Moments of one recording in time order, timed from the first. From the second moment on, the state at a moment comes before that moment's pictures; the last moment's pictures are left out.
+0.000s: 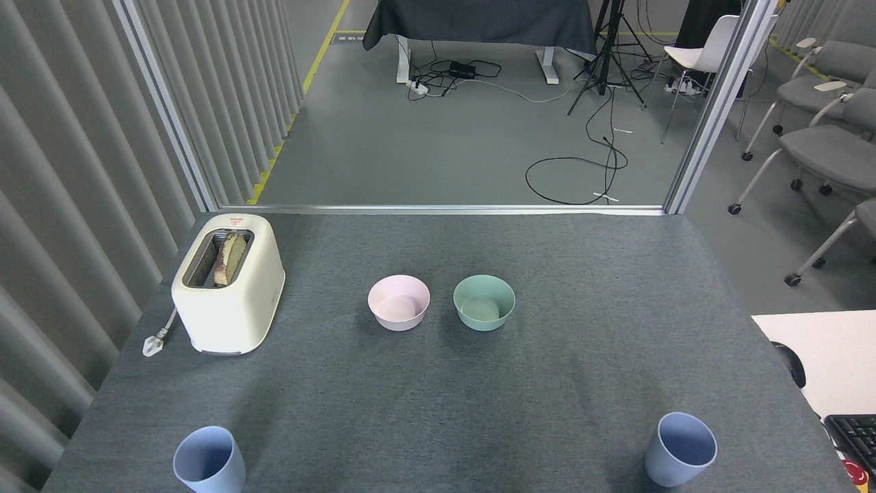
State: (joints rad) left arm 0.44 0.09 -0.18 -1.61 -1.38 0.17 0.42; right arm 0.46 0.05 -0.13 -1.61 1.49 -0.28 -0.36
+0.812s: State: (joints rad) left arm 0.40 0.08 -0.17 -1.54 -1.36 0.34 0.42; right arm 0.46 0.05 -0.13 -1.61 1.49 -0.28 -0.36
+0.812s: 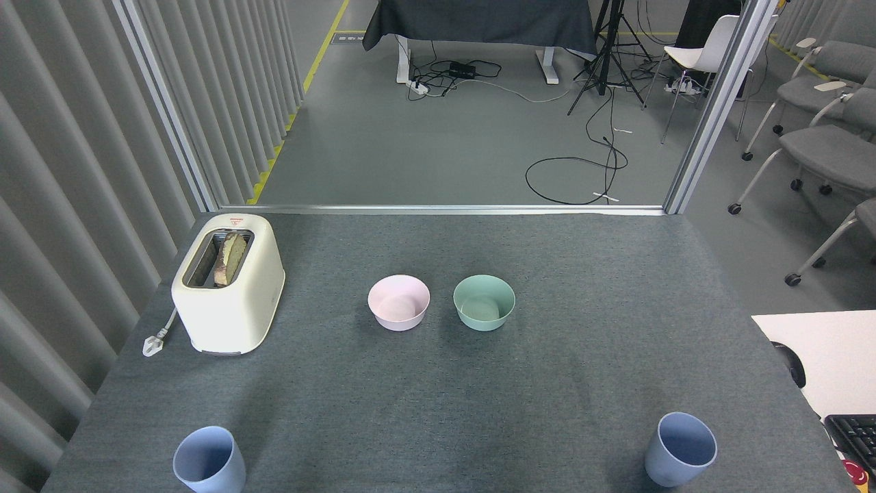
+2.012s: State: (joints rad) left arm 0.28 0.09 -0.11 -1.45 -1.29 0.33 0.42; right arm 0.46 0.05 -0.13 -1.60 1.49 -0.28 -0.36
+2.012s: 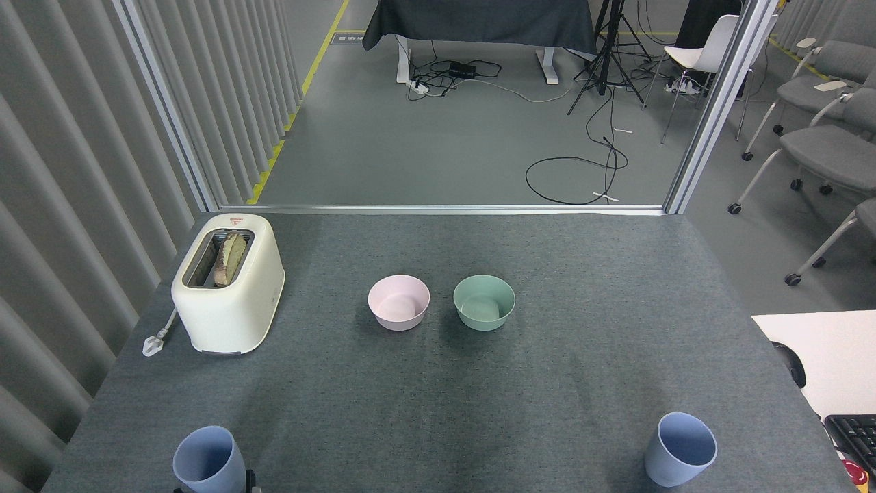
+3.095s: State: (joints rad) left arm 0.19 0.09 -0.11 -1.34 -1.29 0.35 0.41; right arm 0.46 0.05 -0.13 -1.60 1.49 -0.28 -0.36
